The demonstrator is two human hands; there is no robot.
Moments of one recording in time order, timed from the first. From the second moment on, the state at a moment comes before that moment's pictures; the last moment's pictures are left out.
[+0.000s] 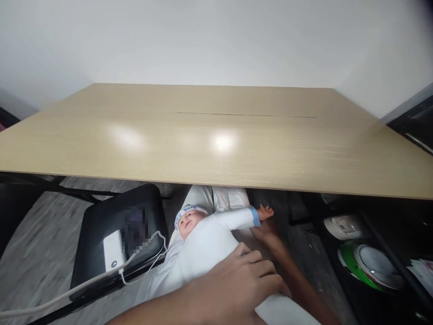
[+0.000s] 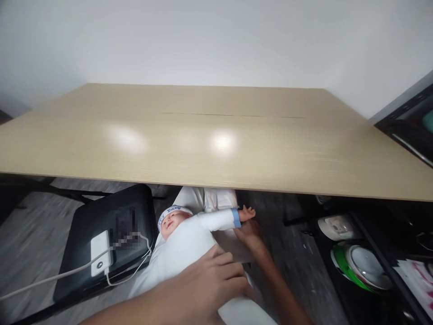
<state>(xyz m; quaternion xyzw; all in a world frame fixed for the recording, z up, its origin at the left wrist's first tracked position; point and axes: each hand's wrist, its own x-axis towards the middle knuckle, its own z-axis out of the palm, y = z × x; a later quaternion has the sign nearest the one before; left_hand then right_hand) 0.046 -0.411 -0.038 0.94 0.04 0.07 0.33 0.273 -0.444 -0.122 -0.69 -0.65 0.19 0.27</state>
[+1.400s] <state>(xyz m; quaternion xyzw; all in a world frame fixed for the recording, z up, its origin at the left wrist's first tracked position) -0.064 -0.385 0.027 0.78 0.41 0.19 0.44 0.324 -0.476 0.036 -0.64 -0.70 0.11 0.30</state>
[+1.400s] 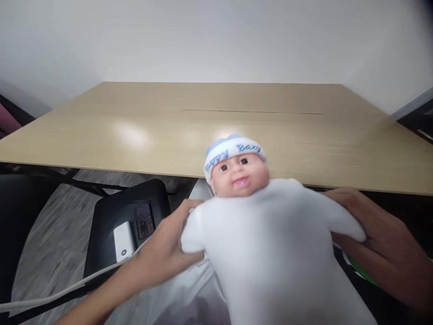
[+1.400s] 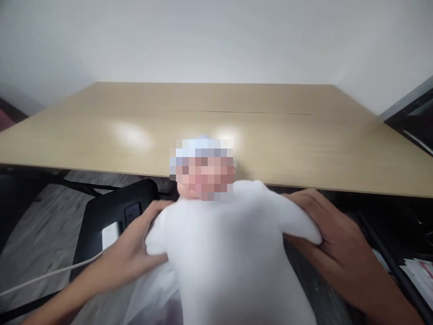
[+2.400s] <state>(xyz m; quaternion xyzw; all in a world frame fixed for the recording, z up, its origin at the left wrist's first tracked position) 0.001 -0.001 0.010 0.81 0.51 0.18 0.22 0.369 -0.127 -0.049 -0.65 -0.67 -0.02 0.36</state>
